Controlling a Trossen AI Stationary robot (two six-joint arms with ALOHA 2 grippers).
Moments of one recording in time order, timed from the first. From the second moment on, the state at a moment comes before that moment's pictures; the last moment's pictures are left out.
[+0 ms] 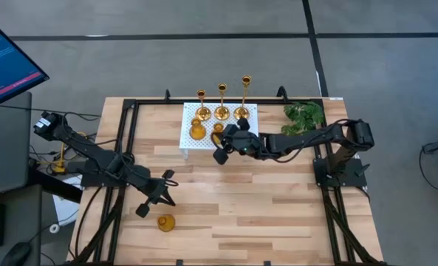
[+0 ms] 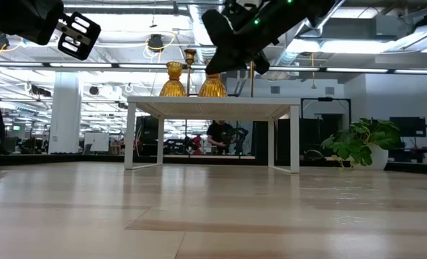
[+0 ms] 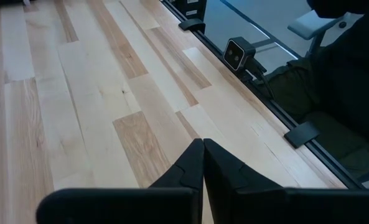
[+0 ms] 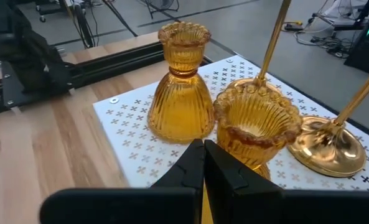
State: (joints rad) left arm -0.50 0.74 0.46 -0.05 0.05 0.02; right arm 0.01 1.68 1.13 0.09 0.55 0.26
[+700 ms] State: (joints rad) left arm -0.50 0.73 0.46 -0.11 0.06 0.02; right arm 0.11 1.60 1.13 0.01 0.34 0.23
